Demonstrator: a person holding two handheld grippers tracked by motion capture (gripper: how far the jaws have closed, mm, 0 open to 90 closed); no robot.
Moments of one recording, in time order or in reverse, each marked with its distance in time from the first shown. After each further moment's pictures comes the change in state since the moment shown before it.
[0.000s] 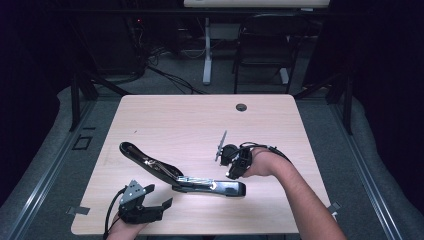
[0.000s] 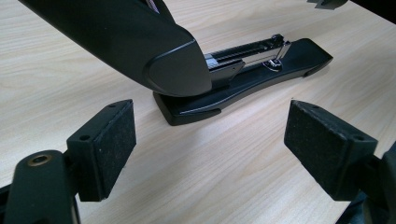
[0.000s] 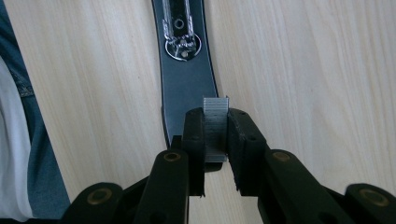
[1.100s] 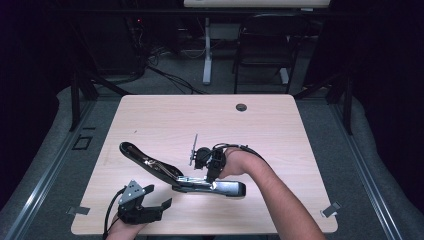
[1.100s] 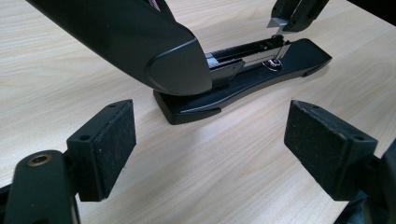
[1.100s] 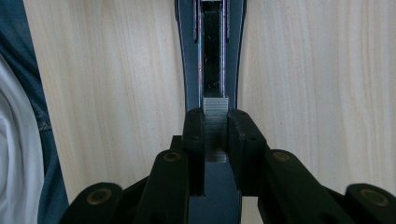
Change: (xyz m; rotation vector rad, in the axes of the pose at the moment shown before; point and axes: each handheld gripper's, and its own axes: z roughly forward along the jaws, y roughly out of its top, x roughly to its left) left arm 0.001 -0.001 -0.001 0.001 -0.004 -0.008; right arm 0.014 0.064 0.024 0.019 0.052 -0.099
